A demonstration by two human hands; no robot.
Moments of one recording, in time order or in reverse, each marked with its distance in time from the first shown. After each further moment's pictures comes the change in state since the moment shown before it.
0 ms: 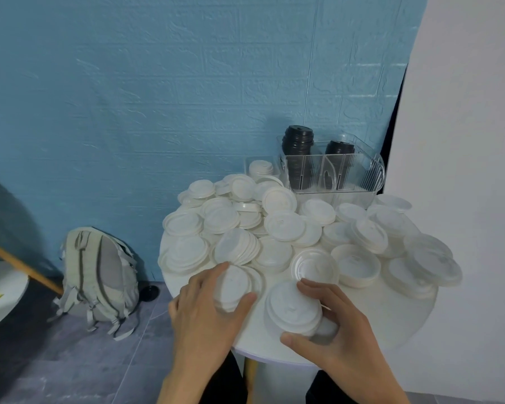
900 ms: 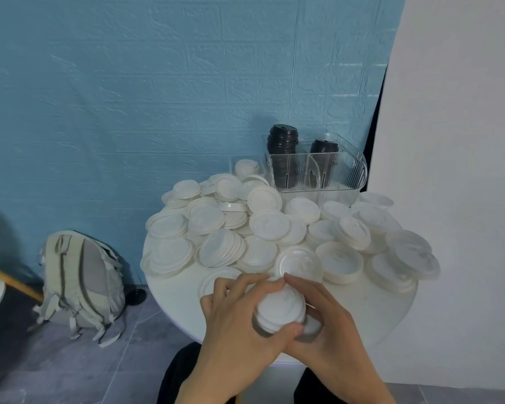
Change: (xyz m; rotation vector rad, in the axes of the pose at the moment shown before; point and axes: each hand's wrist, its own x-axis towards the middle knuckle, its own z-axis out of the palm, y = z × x) left_hand -0.020 0.052 0.012 0.010 -0.251 0.343; right_hand 0.000 0.000 0.001 -0.028 0.023 -0.015
